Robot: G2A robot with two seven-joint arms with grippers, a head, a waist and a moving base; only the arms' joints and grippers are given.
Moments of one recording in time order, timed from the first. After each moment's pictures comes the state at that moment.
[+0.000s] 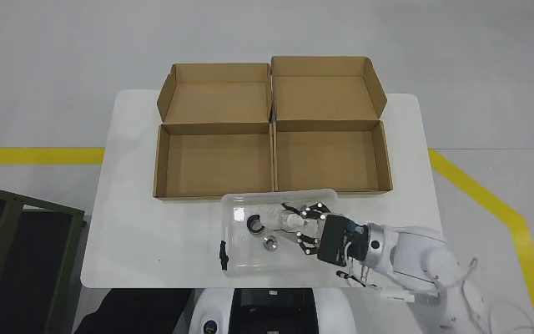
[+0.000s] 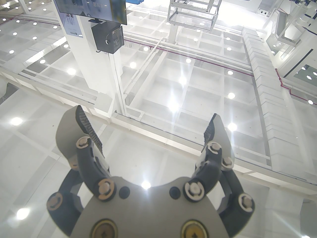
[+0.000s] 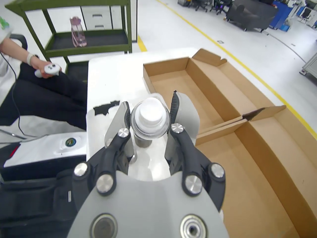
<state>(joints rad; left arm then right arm) -0.37 -0.34 -0.25 -1.16 3.07 0.41 0.06 -1.45 -1.11 1.30 -2.15 -1.14 -0.81 0.23</state>
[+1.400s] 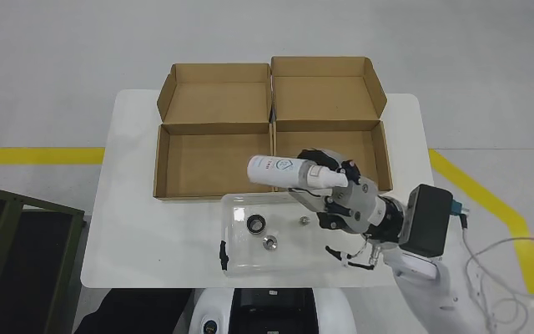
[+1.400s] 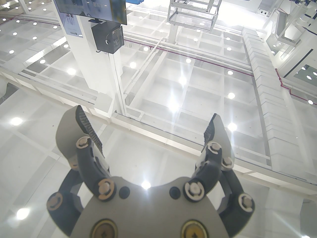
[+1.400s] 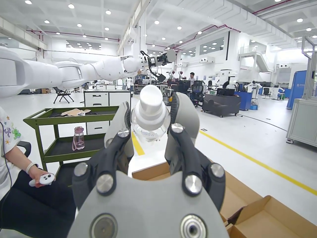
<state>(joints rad) -0.37 -0.34 -0.25 -1.16 3.07 0.41 0.06 -1.28 -1.16 1.23 -2.14 -0.99 -0.67 -0.20</state>
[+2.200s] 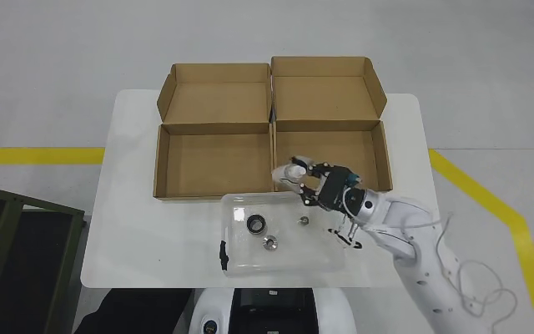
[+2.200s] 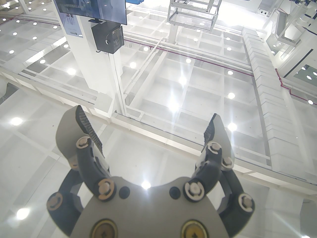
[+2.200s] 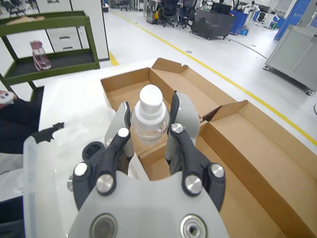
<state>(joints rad) -0.37 -0.34 -0.25 -1.16 3.07 0.41 0.06 -1.25 -1.14 1.23 -1.88 -1.27 -0.66 0.09</state>
